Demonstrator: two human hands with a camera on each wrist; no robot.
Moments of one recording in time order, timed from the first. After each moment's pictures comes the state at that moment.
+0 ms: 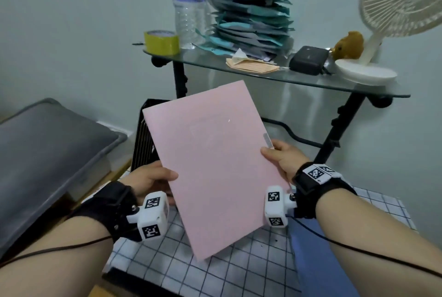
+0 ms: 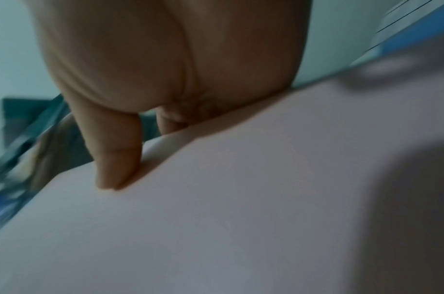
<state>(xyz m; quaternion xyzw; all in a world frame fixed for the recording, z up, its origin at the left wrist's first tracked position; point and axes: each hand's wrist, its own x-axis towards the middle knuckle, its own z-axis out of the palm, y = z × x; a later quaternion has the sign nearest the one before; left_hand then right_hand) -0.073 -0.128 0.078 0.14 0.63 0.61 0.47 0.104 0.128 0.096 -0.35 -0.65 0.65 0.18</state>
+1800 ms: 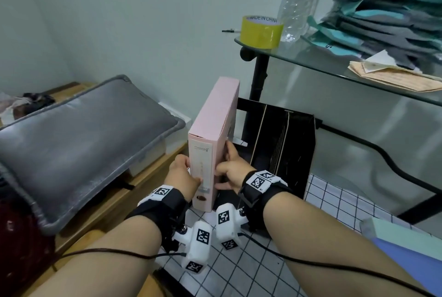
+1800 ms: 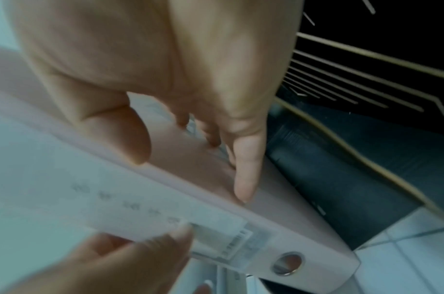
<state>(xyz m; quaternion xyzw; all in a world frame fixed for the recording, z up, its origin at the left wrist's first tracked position) -0.176 -0.158 0.009 0.09 0.89 0.43 0.10 -0.126 -0.030 0.048 -0.25 -0.68 0.69 -0.10</state>
